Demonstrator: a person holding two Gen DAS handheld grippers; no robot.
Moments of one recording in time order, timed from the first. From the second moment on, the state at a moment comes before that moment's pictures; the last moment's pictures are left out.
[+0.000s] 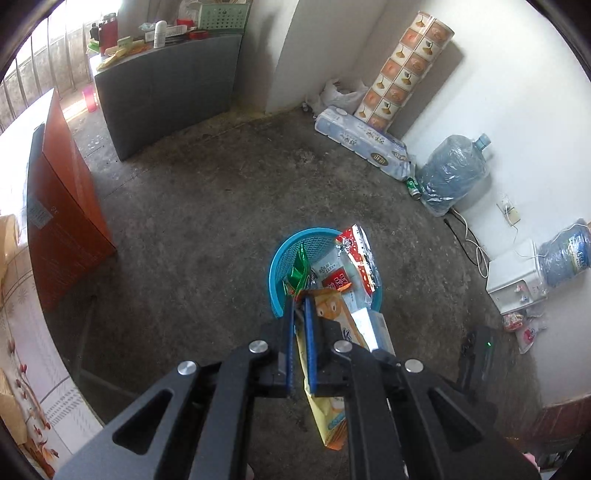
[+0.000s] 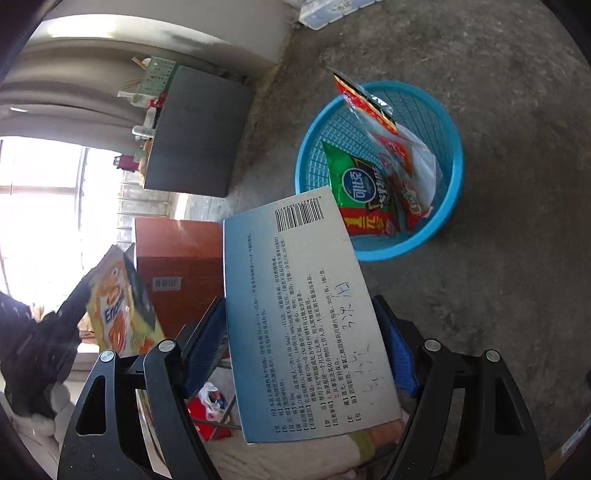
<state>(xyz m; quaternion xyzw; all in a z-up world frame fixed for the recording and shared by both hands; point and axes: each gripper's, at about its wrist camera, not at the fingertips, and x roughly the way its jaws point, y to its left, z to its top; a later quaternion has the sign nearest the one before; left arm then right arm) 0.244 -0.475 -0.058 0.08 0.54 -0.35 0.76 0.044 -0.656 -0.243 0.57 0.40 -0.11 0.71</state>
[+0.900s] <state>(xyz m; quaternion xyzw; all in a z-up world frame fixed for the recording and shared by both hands) 0.249 -0.587 -0.132 0.11 0.55 -0.37 0.74 -0.054 -0.678 -0.259 0.54 0.36 -0.27 0.72</state>
